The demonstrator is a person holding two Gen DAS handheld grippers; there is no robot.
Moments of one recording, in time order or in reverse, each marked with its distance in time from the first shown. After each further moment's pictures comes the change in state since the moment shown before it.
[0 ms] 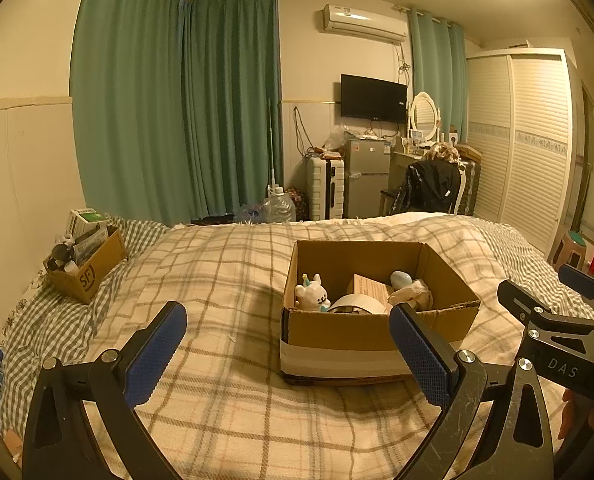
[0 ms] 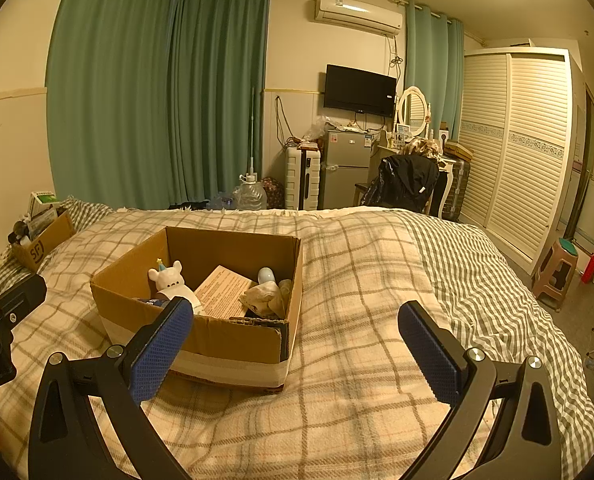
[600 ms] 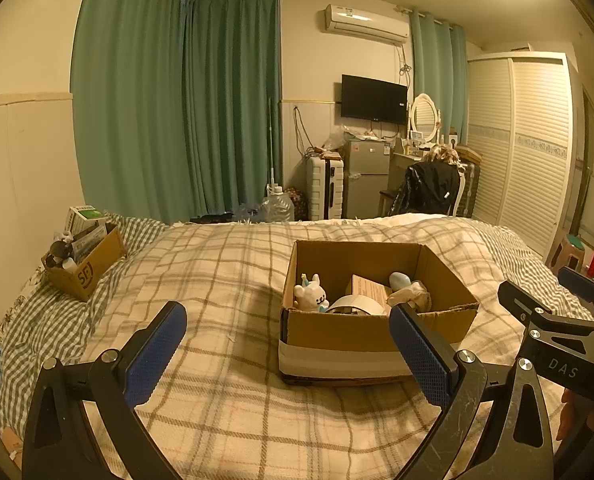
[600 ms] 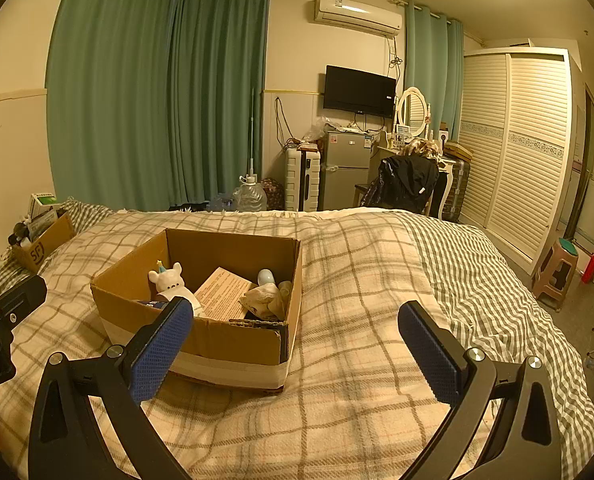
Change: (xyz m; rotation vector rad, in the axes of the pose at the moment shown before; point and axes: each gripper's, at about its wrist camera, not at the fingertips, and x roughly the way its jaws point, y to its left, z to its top) left arm 0.000 0.001 -0.001 -0.010 0.000 -0.004; right arm -0.001 -0.001 0.001 0.001 -0.003 0.001
